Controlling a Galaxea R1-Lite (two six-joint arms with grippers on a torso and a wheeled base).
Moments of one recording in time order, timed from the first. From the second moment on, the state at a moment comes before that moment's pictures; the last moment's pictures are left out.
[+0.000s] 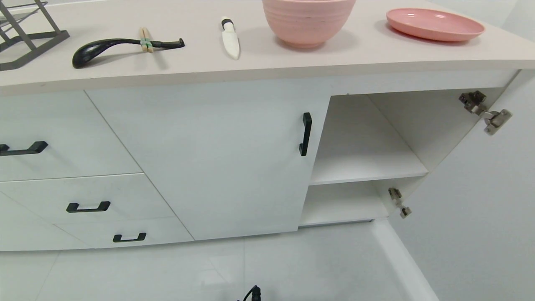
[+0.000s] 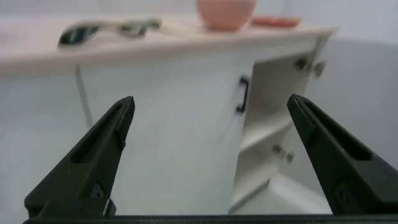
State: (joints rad) left arm -0.33 0.36 -0.16 -0.63 -0.25 0.00; right arm 0.00 0.07 -0.01 -0.53 0.68 -0.29
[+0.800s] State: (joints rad) left arm -0.12 0.09 0.00 0.00 0.01 0.00; right arm 0.00 0.01 0.00 -0.05 0.28 -0.18
